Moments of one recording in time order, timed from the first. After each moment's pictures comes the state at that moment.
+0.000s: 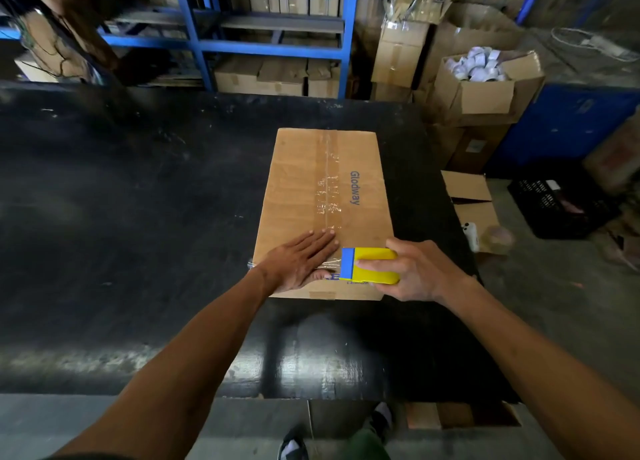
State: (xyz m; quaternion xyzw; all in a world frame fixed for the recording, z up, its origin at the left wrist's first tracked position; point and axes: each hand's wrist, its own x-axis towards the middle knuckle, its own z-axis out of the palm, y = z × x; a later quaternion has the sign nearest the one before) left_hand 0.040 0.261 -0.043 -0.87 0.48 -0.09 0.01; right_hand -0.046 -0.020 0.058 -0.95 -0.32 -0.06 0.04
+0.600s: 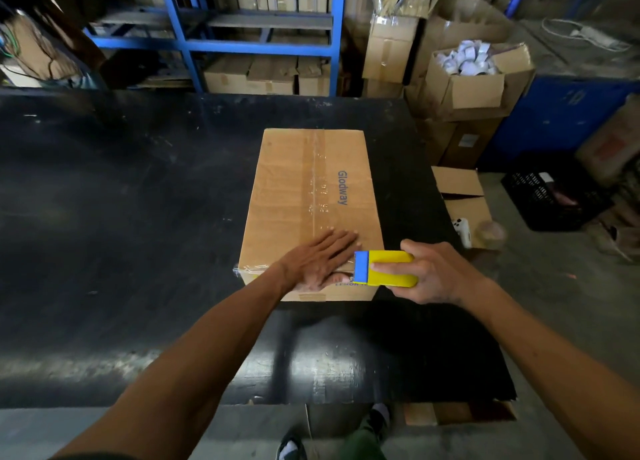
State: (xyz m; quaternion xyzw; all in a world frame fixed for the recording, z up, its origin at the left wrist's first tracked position) left_hand 0.049 0.198 -0.035 -0.84 0.54 -0.04 0.03; right_hand -0.051 -0.072 0.053 -0.95 -0.32 -0.06 0.04
